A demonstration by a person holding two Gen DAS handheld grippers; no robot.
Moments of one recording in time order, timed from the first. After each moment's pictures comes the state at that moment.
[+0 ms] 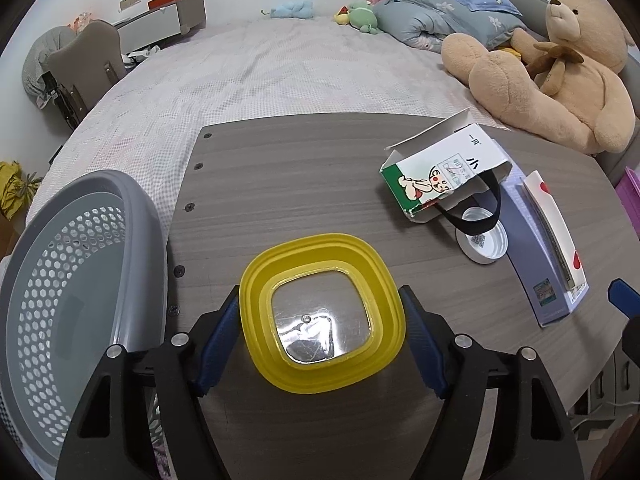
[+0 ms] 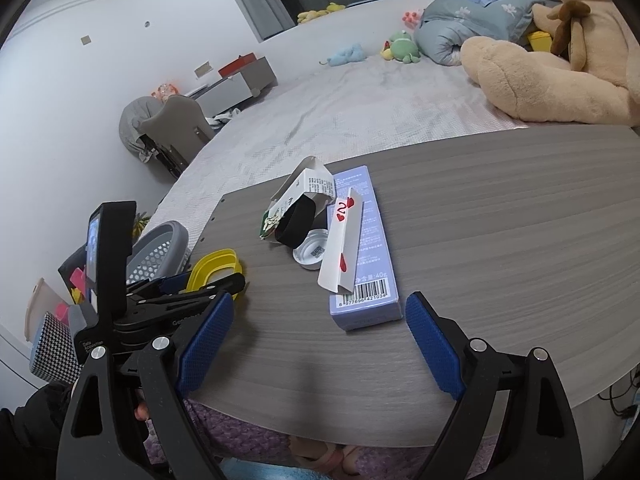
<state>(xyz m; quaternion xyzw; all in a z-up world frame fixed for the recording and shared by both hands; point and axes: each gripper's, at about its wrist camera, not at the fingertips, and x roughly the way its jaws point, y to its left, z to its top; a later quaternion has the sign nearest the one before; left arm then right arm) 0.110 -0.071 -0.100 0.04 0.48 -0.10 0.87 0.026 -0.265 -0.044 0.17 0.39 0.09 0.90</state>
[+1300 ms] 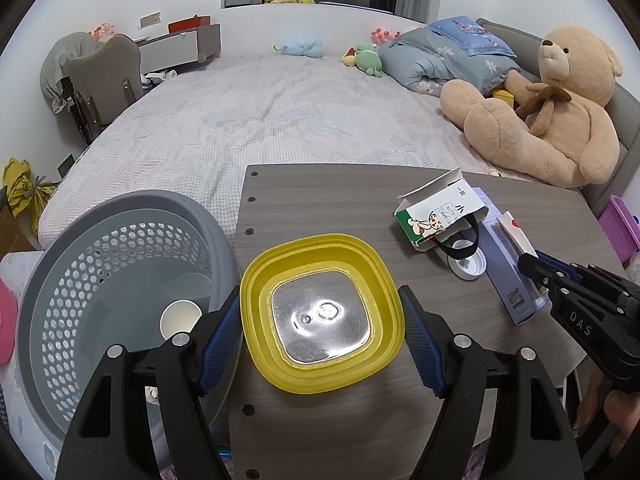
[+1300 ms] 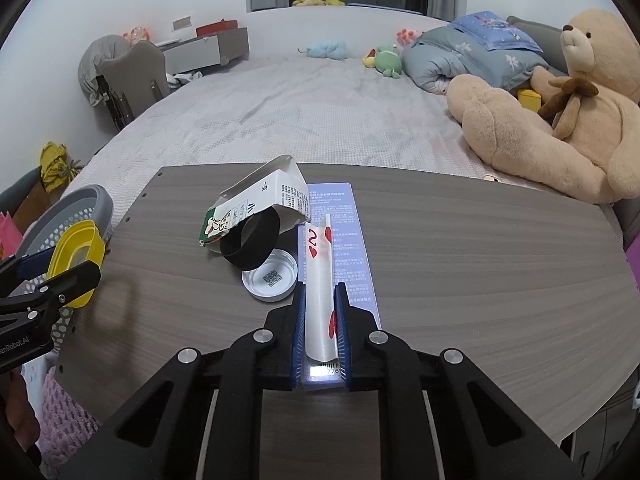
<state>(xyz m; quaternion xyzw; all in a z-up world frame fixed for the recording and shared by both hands) 0.078 -0.027 -0.056 0.01 0.42 -0.11 0.90 0.075 -0.228 -0.055 0.01 0.41 0.00 0.91</state>
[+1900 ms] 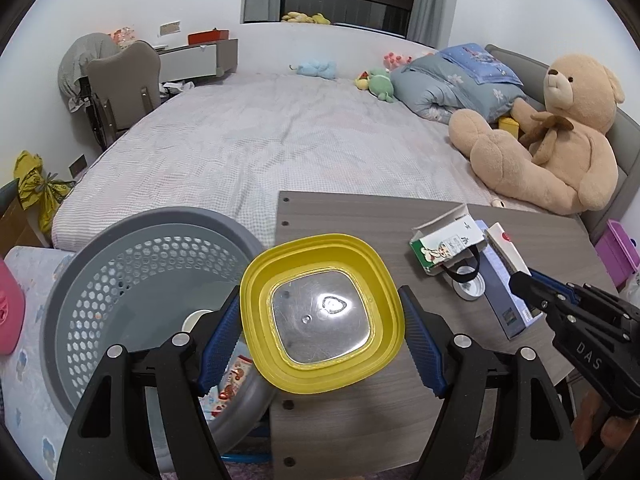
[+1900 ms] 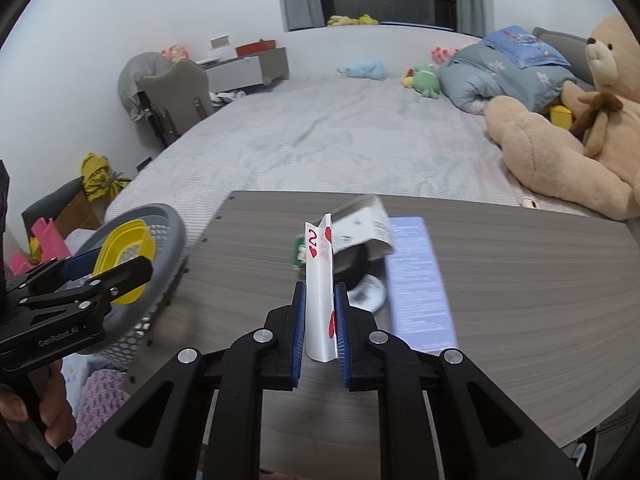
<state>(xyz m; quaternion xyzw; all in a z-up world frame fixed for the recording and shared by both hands) 0.060 0.015 -0.025 -0.01 0.39 -0.09 0.92 0.060 -0.184 -0.019 0.03 0.38 0.08 0.92</state>
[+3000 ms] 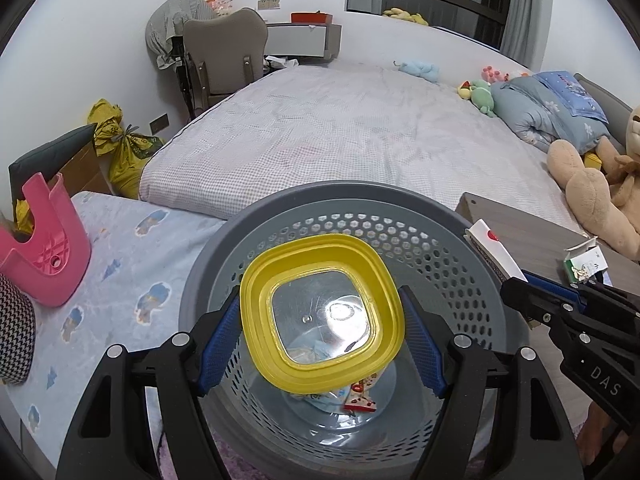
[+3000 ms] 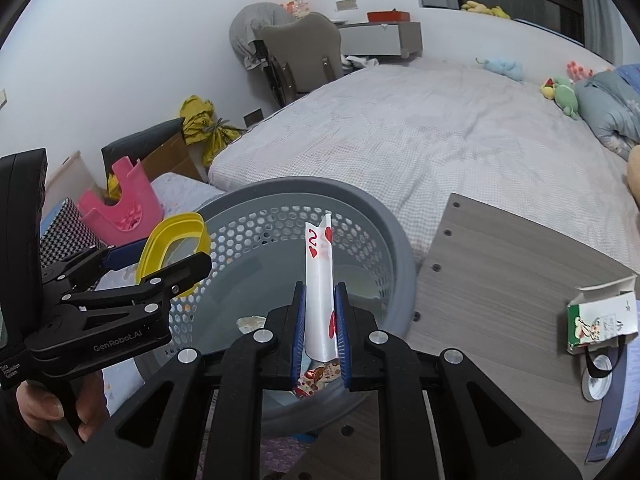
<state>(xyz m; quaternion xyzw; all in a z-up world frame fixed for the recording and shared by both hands) 0.070 0.179 -0.047 -0.05 0.41 0.05 0.91 0.115 0.004 -0.036 -0.01 0.41 0.27 0.87</state>
